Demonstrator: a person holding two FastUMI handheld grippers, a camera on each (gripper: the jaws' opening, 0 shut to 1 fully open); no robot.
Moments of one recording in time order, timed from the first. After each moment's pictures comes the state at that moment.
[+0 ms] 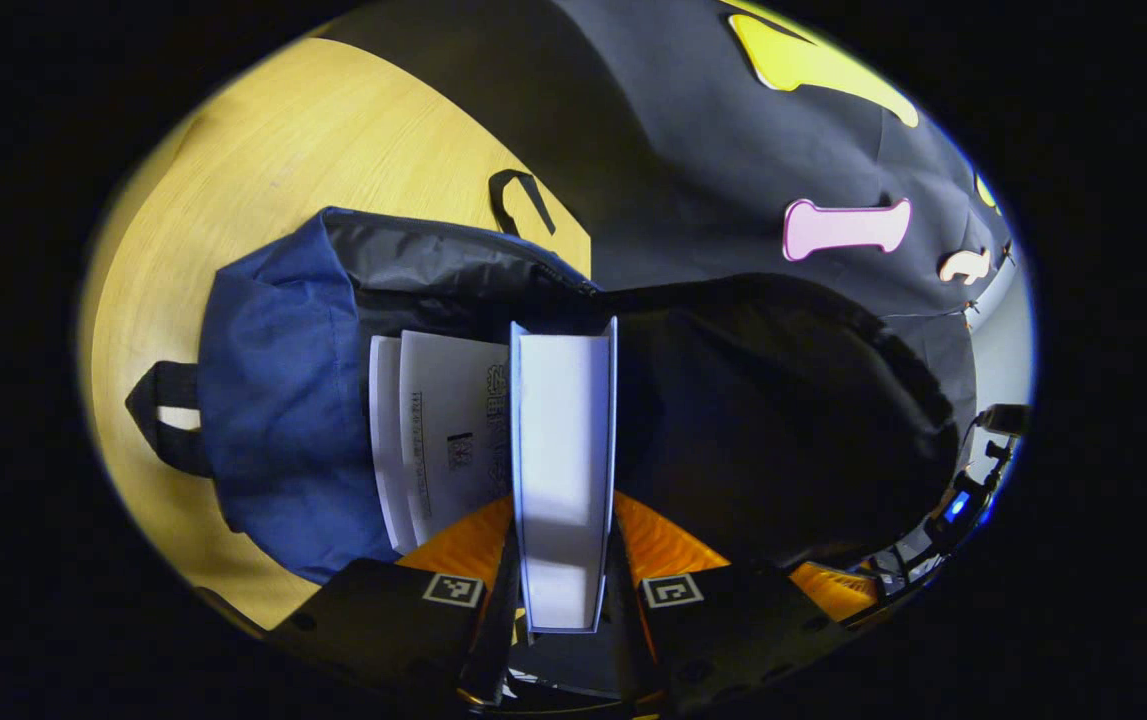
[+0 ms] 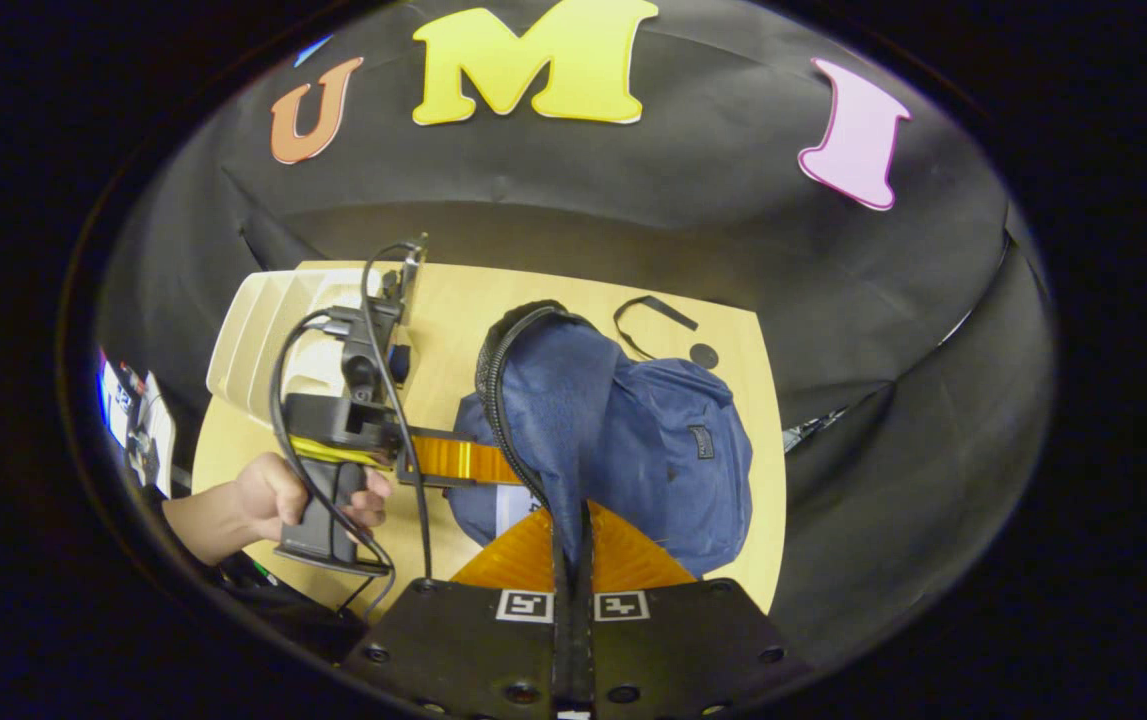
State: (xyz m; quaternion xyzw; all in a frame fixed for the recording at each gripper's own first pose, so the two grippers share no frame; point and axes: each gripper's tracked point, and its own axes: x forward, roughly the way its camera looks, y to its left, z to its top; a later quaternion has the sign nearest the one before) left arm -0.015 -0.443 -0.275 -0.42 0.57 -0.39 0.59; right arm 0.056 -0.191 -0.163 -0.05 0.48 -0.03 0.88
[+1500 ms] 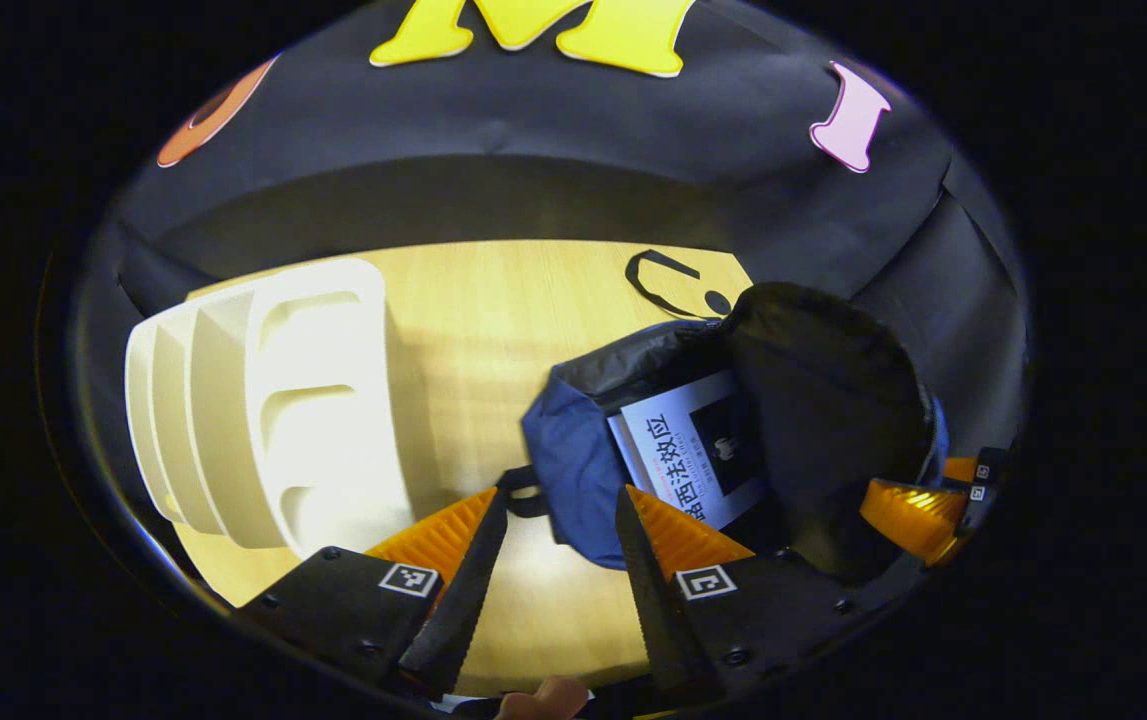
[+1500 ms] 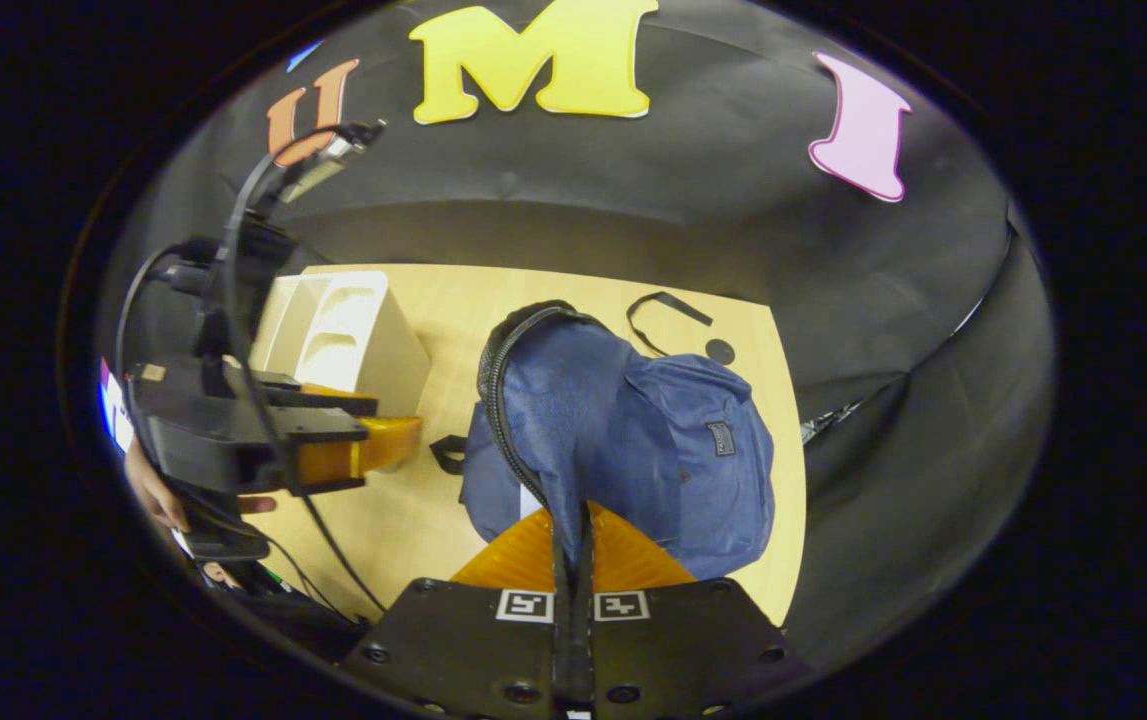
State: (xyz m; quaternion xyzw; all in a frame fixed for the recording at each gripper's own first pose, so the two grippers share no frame) left arm 0.014 -0.270 -0.238 -0.03 0.53 -0.22 0.82; right arm 0.063 -0.170 -0.180 -0.03 0.48 -0.02 0.87
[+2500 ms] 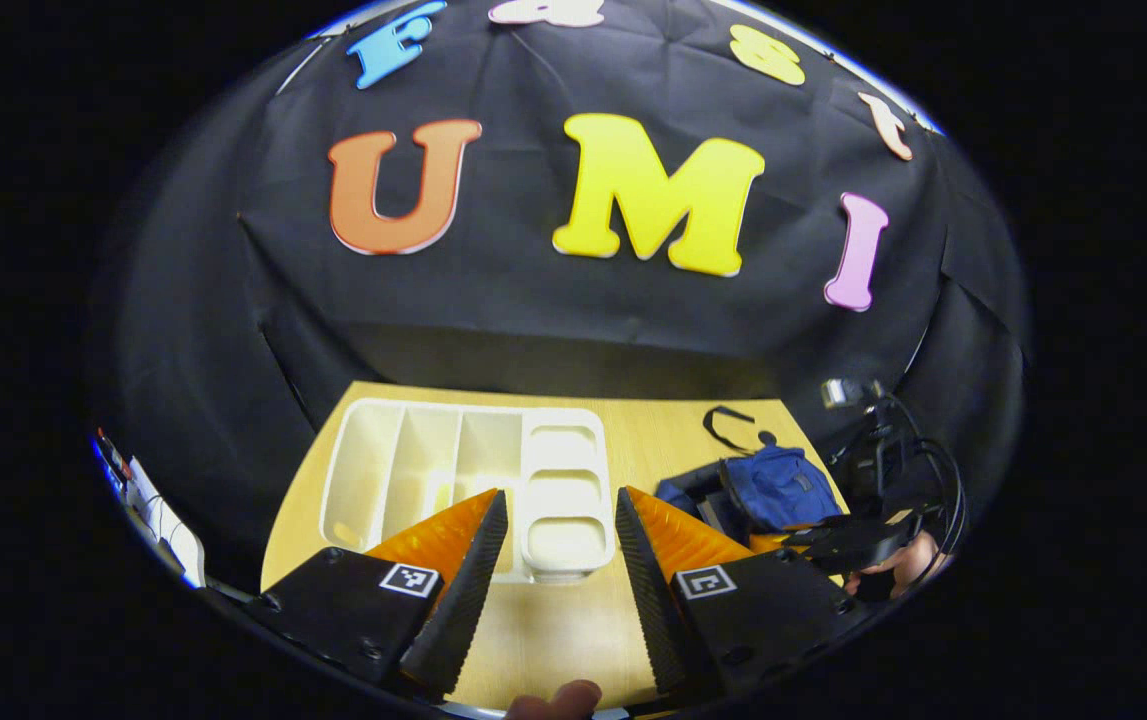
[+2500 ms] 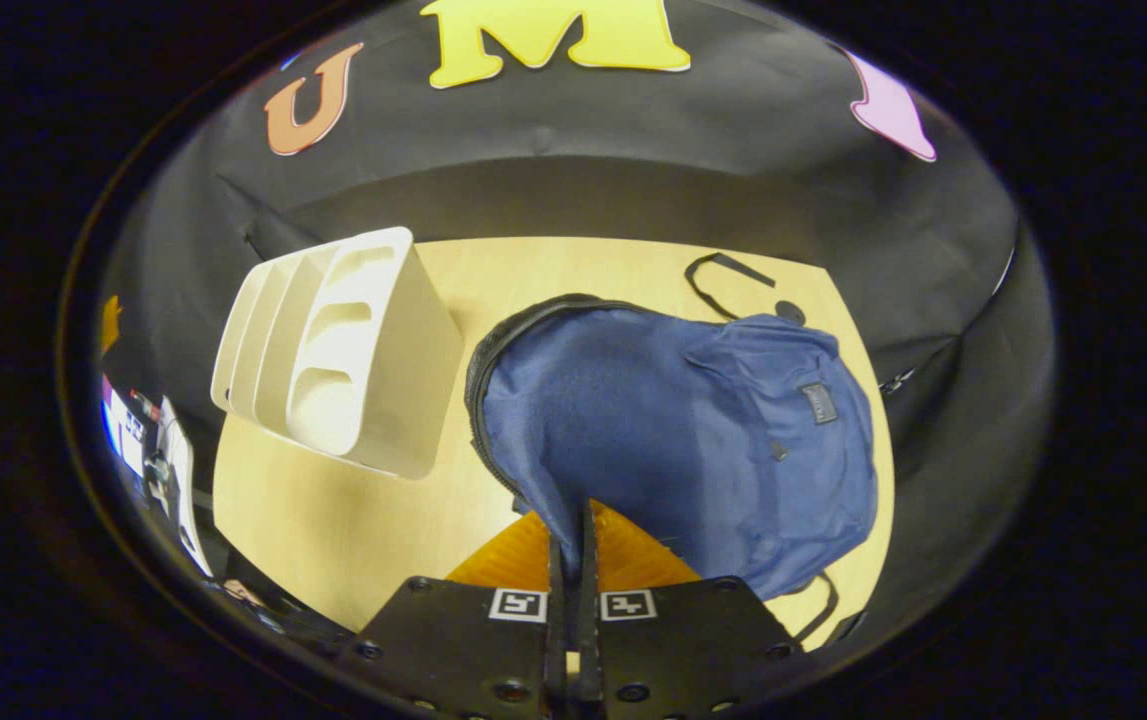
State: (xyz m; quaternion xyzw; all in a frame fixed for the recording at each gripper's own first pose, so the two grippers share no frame) left arm -0.009 -0.099 -0.079 -0.06 0.30 -0.10 0.95; right arm 0.078 -0.098 -0.274 0.03 0.50 0.00 0.87
